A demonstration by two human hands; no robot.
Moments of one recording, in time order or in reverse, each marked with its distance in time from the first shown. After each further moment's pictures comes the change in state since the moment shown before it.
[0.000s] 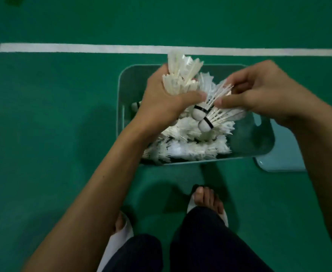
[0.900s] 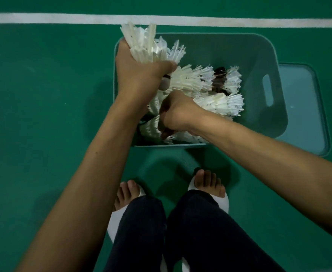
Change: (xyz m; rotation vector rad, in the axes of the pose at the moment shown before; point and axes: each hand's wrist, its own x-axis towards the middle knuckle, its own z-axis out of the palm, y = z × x) left_hand 0.017 -0.026 -0.022 -0.033 0.431 -0.067; right_hand 0.041 -0.002 0.154 0.046 -0.301 0.198
